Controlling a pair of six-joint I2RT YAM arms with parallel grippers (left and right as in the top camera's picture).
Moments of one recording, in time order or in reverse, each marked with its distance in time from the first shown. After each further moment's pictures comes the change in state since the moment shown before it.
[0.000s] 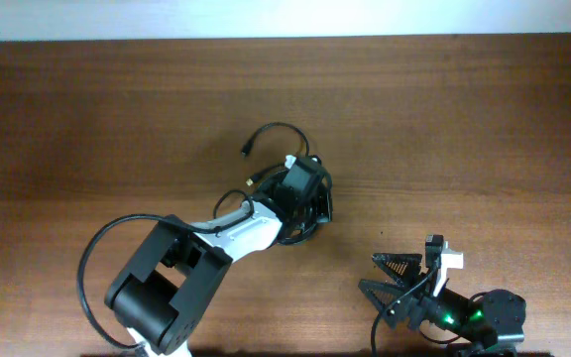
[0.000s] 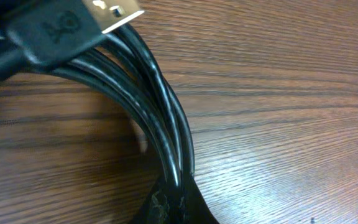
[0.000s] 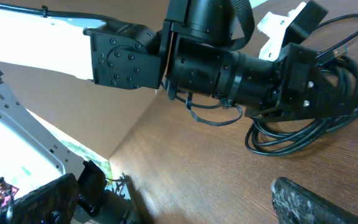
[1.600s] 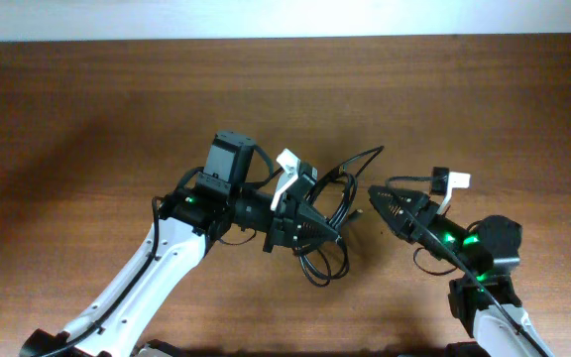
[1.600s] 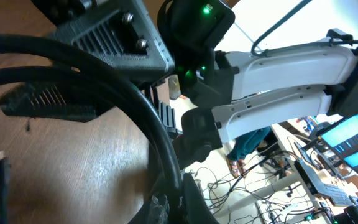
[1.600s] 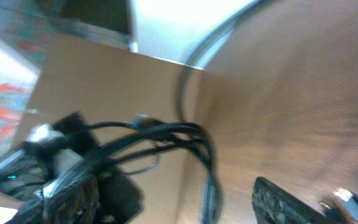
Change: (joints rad) left arm 0.238 -0.492 -0.003 -0.356 1.213 0.821; right arm -0.001 1.031 0.228 0.874 0.133 0.568
